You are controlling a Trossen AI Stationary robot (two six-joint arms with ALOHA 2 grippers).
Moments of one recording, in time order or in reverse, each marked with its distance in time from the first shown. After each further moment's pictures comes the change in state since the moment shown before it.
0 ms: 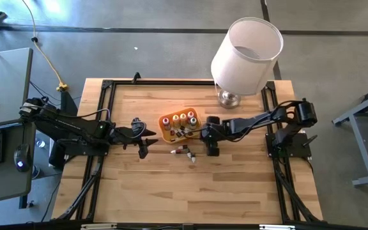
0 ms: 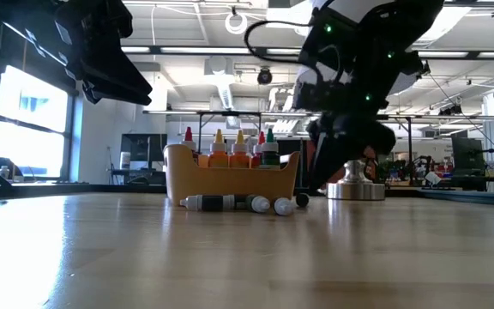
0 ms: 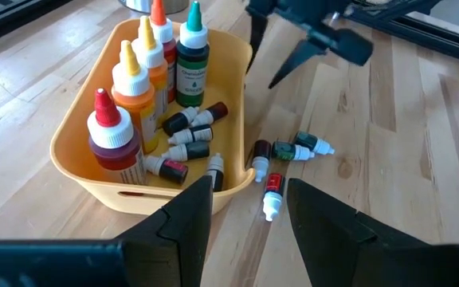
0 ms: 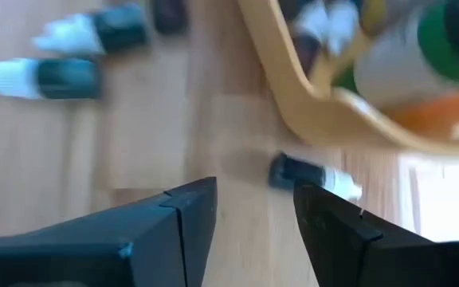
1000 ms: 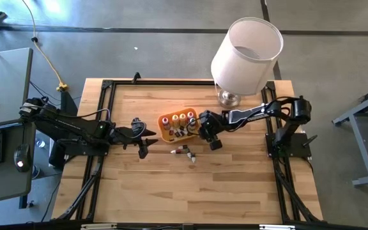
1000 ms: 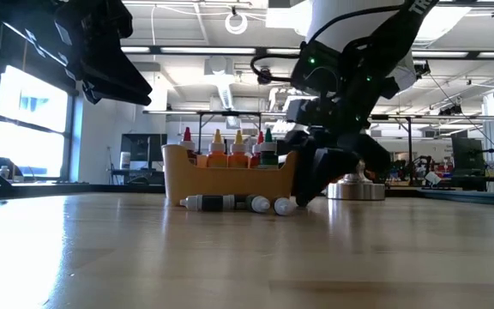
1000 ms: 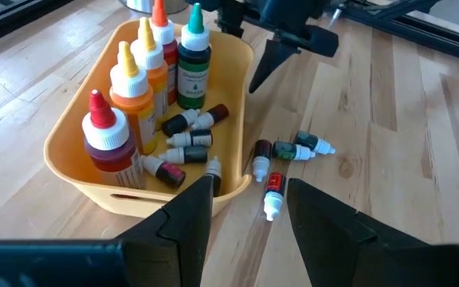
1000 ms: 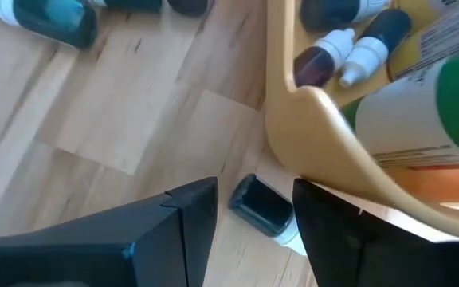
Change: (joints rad) left arm 0.000 0.000 0.000 -0.003 -0.001 0.000; right arm -0.156 0.065 0.001 0.097 -0.242 -0.458
